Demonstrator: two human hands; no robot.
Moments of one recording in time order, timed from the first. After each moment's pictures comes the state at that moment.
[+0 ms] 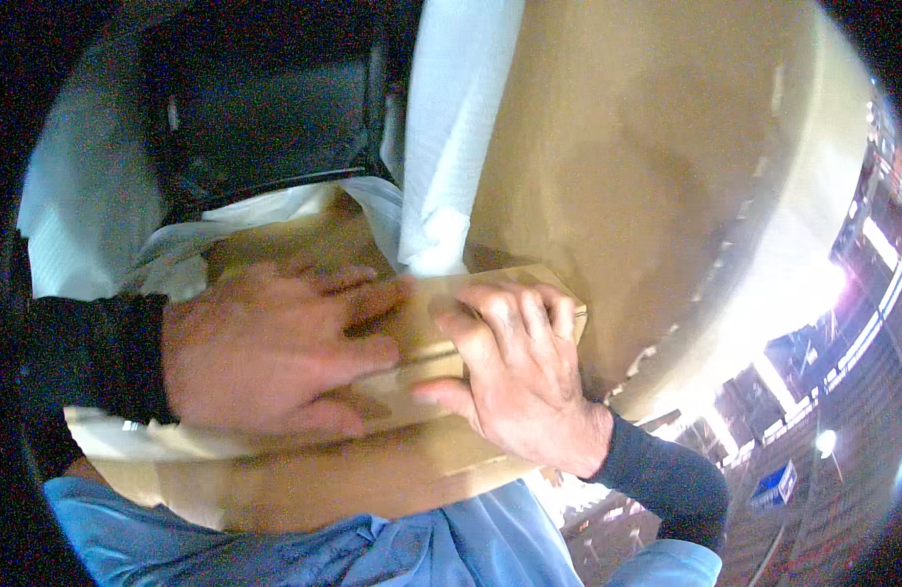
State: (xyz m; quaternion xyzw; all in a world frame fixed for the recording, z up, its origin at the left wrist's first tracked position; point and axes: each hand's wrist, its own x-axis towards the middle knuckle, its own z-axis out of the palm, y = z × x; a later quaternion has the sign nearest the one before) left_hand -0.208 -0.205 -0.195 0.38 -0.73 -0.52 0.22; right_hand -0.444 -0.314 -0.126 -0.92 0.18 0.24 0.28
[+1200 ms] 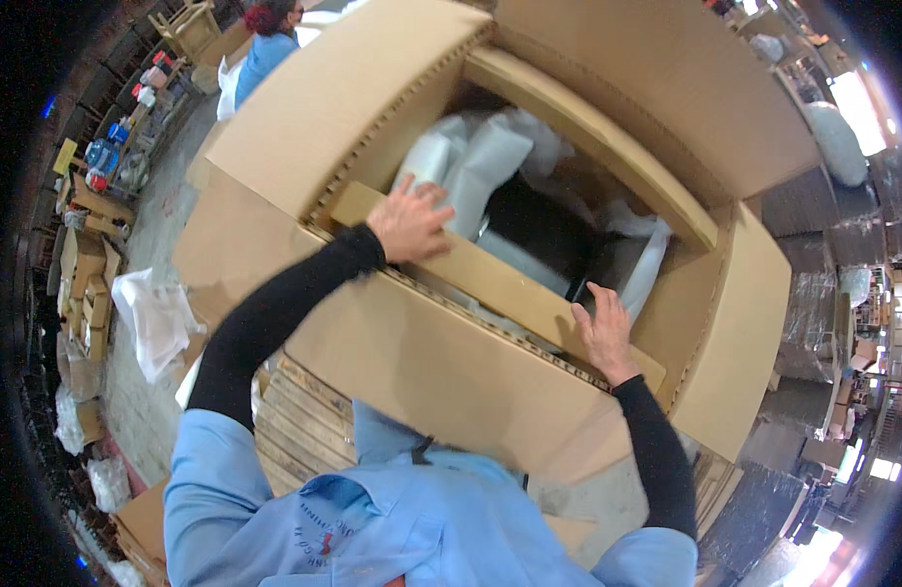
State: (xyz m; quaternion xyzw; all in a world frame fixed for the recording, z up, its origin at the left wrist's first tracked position) left_hand -0.079 0.115 -0.095 0.83 -0.55 0.06 0.06; right_hand -0.342 -0.203 -0.098 -0.98 0.07 -0.12 0.14
